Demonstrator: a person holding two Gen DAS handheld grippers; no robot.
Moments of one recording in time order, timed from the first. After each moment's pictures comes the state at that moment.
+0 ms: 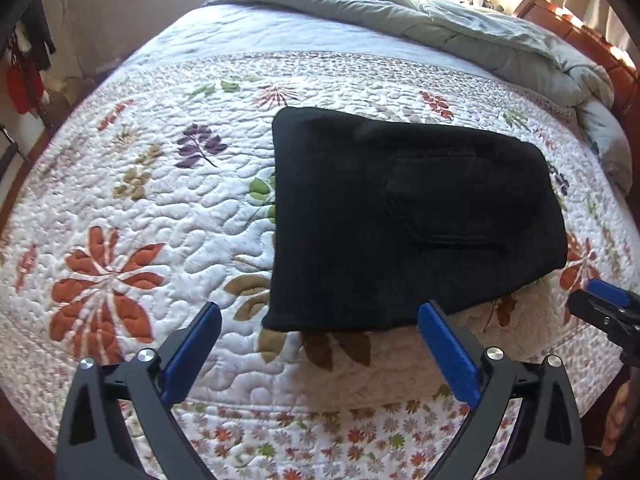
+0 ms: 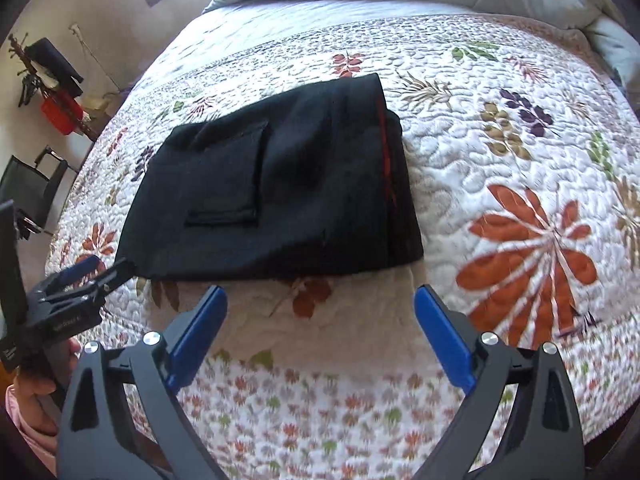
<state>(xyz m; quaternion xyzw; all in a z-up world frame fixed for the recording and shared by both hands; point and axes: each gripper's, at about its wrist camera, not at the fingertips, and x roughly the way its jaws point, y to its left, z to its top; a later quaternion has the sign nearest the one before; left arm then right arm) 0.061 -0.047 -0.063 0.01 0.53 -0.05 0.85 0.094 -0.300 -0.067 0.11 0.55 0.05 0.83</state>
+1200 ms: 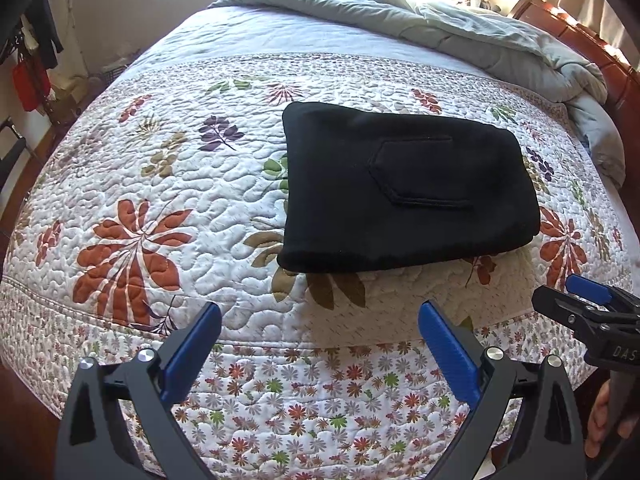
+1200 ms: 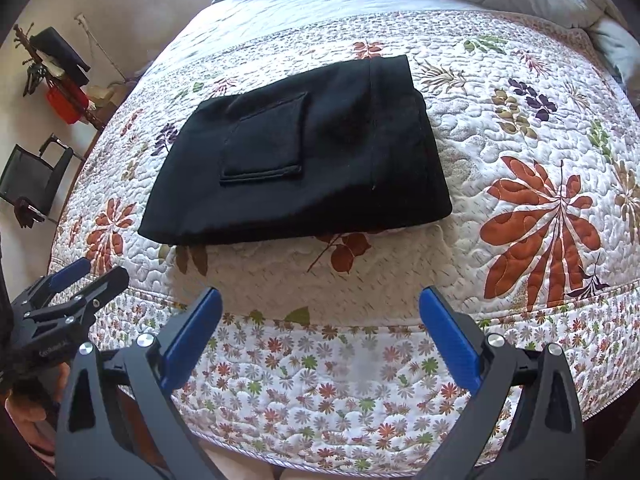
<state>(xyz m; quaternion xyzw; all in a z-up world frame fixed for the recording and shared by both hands) 0.016 -0.038 -0.035 -0.01 0.53 -0.06 0.85 0.062 -0.268 -0.060 0.10 0.56 0.06 0.82</state>
